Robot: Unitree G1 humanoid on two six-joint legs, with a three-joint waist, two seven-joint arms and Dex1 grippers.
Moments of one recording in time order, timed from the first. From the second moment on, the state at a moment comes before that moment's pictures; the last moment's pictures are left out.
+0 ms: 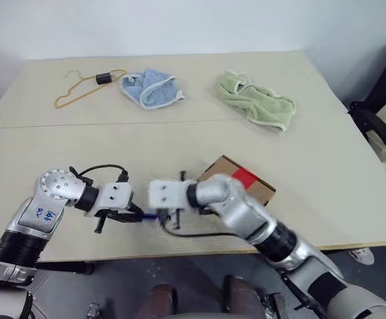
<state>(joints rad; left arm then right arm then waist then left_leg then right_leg) -0.43 0.85 -0.15 0.12 -0.08 -0.01 -1.36 -0.74 -0.26 0.55 -0.23 -0.19 0.73 0.93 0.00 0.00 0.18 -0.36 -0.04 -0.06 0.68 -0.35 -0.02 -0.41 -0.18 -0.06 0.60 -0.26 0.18</state>
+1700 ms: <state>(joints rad) -0.82 0.44 -0.06 0.75 -0.04 -0.79 -0.85 -1.15 -0.36 0.06 0.16 0.40 1.29 0.77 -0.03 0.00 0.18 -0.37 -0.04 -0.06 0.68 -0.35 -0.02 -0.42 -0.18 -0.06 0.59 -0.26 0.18</state>
